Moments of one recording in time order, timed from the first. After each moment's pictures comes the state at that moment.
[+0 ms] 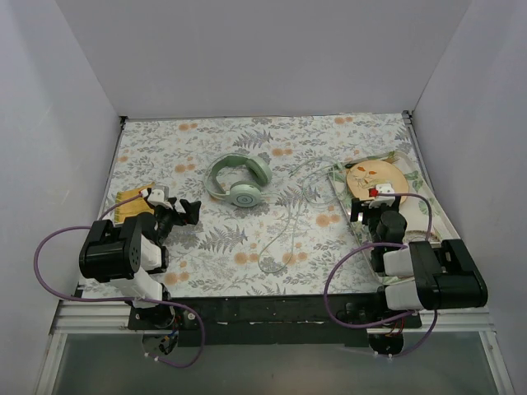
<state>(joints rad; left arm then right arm) 0.12 1.61 0.13 1.39 0.43 -0.18 0.09 1.40 0.08 1.18 0.06 -0.13</state>
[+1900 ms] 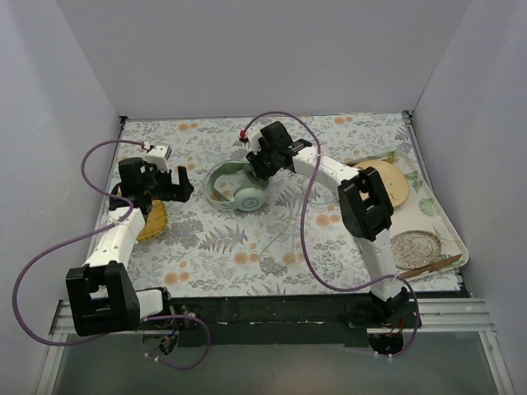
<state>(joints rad) 0.11 1.23 0.79 -0.15 0.44 0.10 0.65 2.21 1.84 -0.45 -0.19 -0.23</state>
